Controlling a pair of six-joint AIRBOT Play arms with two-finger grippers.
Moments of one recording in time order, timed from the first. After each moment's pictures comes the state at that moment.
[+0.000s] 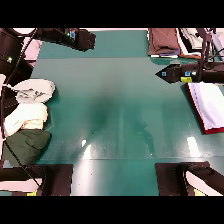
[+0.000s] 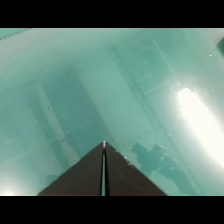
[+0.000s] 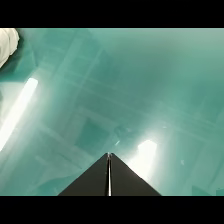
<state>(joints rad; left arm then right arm) -0.43 -1.46 1.96 1.32 -1.13 -1.56 0.08 -1.00 1.18 -0.89 1.06 1.27</state>
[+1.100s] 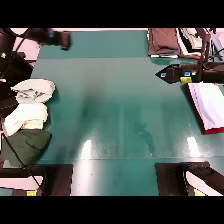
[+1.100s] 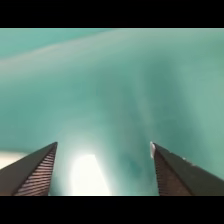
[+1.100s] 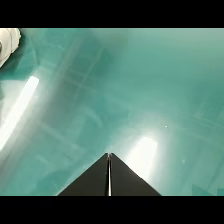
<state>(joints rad) -0.23 -1.49 1.93 1.70 -1.20 -1.63 0.08 -1.00 1.18 -0.89 1.07 1.27</state>
